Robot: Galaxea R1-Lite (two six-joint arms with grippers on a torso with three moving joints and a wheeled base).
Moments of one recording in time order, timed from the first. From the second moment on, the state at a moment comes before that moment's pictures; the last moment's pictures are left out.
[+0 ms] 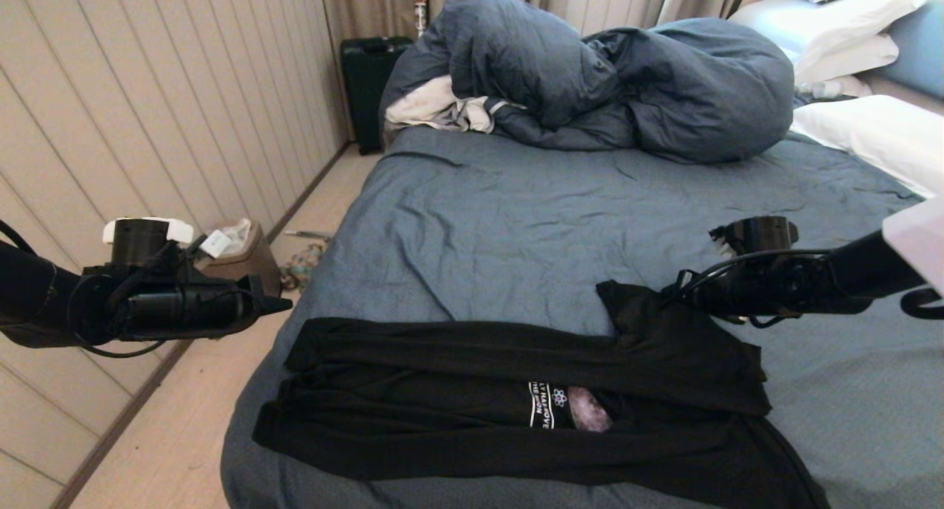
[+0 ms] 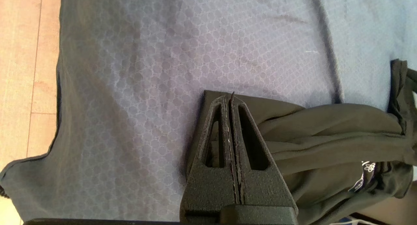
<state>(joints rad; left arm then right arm) 0.03 1.95 -0.99 -0.31 -0.56 -0.34 -0.11 2.18 -1.31 -0.20 0.13 0.32</state>
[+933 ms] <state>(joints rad) 0.03 1.94 -0.95 -0.33 -0.56 -0.34 -0.05 1.61 -0.84 -0.12 0.36 0.31</state>
